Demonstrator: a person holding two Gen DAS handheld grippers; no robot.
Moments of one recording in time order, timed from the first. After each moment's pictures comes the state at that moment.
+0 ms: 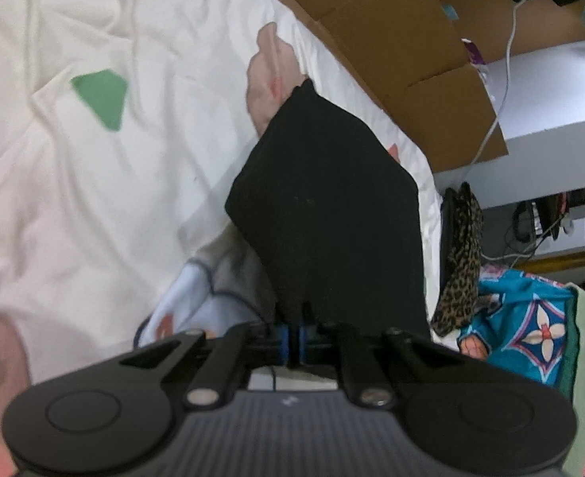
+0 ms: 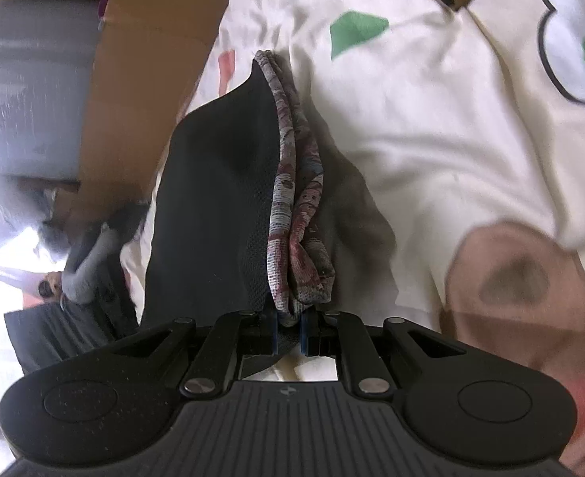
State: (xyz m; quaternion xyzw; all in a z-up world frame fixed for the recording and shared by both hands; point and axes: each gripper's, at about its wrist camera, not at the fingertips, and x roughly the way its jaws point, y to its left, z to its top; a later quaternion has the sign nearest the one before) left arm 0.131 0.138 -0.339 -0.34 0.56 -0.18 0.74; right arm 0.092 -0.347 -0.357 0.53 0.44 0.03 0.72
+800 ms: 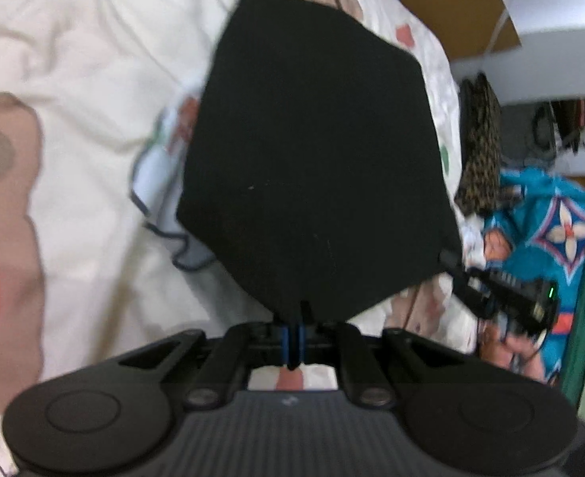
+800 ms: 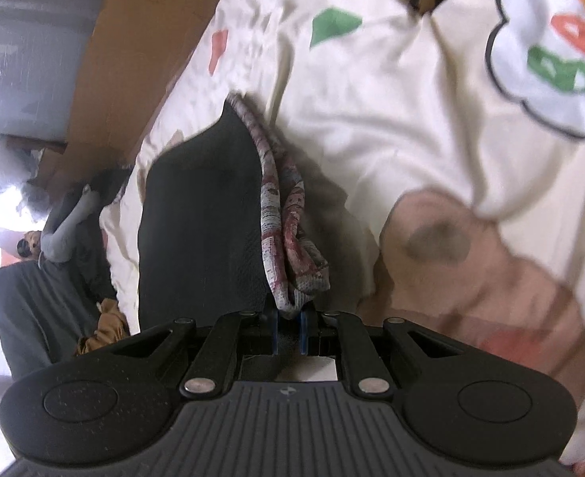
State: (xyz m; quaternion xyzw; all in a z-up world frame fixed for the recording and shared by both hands) left arm 0.058 0.100 -0.358 -0.26 0.66 -0.22 0.67; right arm 0.056 -0.364 -0.342 0.48 0.48 0.03 0.73
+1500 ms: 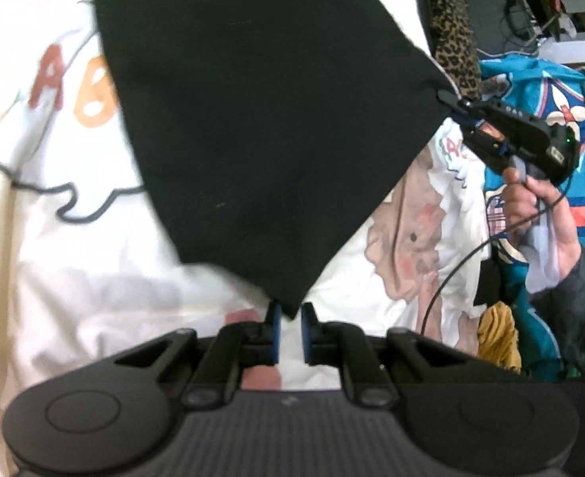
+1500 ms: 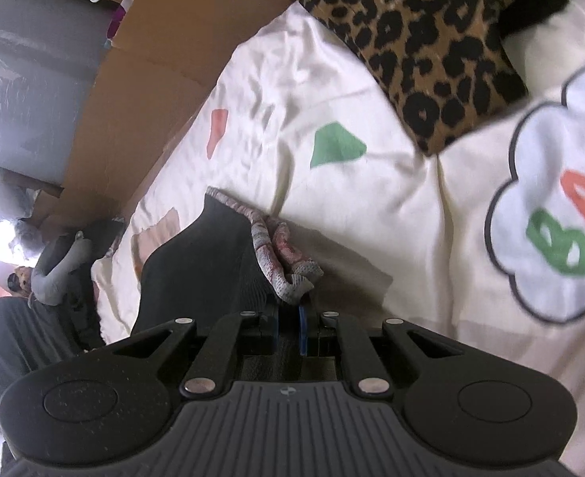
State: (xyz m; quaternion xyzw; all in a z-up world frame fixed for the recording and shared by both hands) left arm 0.036 0.052 -0.359 -0.17 0.69 -0.30 0.63; right arm 0.108 -0.409 -0.323 0.45 0.44 0.00 0.78
